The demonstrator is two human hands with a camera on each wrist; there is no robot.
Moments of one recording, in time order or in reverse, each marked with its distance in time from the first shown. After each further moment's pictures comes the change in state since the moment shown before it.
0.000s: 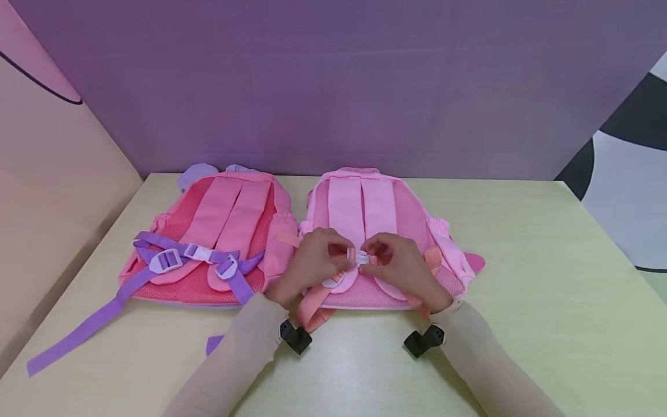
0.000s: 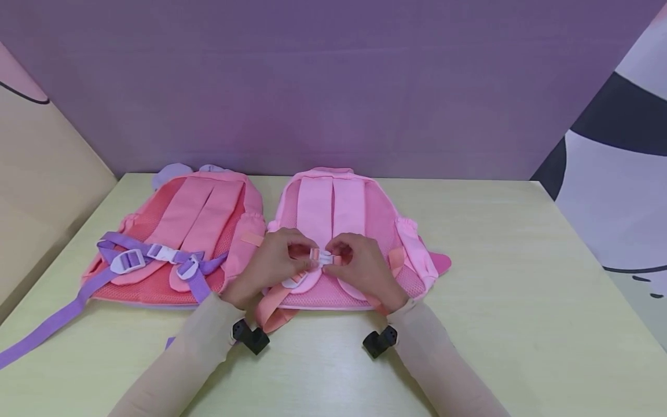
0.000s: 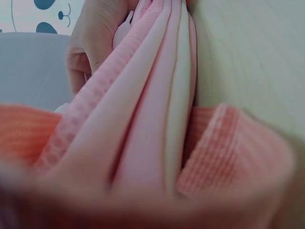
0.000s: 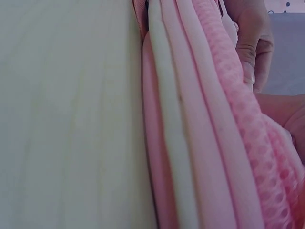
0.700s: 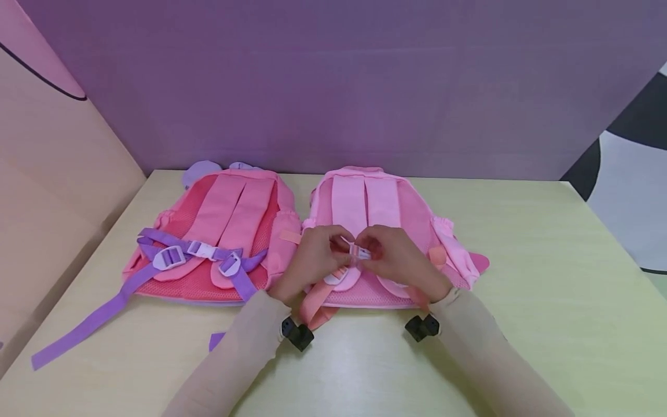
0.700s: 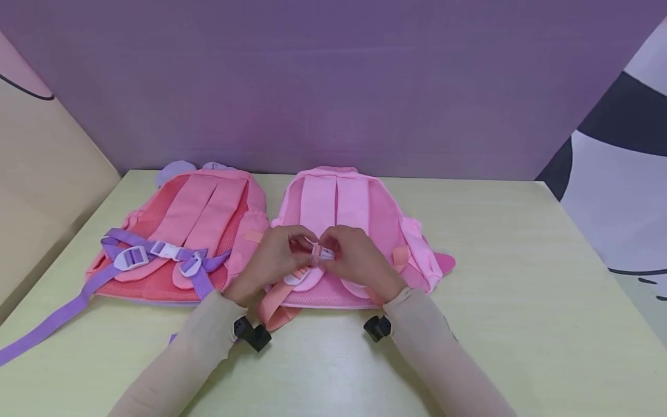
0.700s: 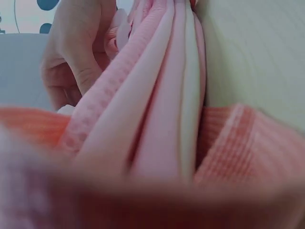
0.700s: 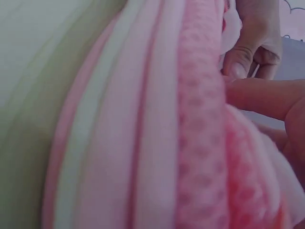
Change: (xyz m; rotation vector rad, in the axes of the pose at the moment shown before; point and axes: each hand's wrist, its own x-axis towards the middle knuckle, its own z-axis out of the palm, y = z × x) left_hand 0.002 0.002 -0.004 -0.110 0.006 -0.048; right_hand 0.015 -0.023 -0.007 -0.179 -0.121 -0.125
